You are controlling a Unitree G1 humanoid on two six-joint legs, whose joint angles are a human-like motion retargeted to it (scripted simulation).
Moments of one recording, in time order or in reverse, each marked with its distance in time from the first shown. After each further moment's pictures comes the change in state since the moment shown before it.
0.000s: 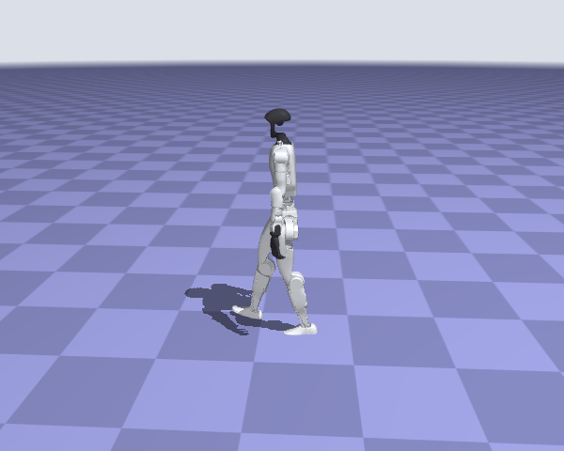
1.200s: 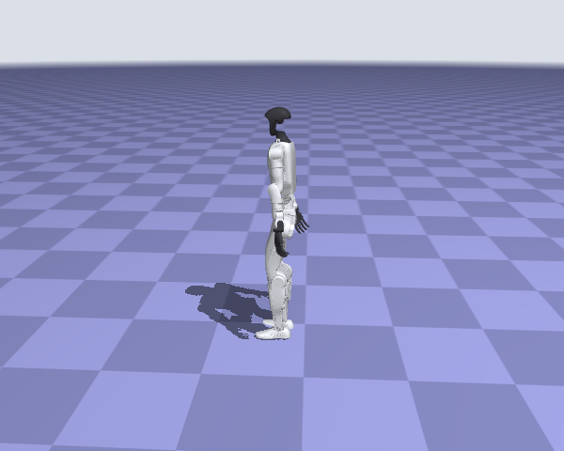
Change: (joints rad) left arm 0.117 0.010 0.041 0.094 0.010 0.073 0.154; right arm 0.005 -0.027 -0.002 0.171 -0.002 0.165 0.158; waist -0.058 0.012 -0.070; left_leg -0.295 0.014 0.044 0.046 0.153 -0.051; right_leg 0.260 0.133 -0.098 -0.022 -0.078 -0.121
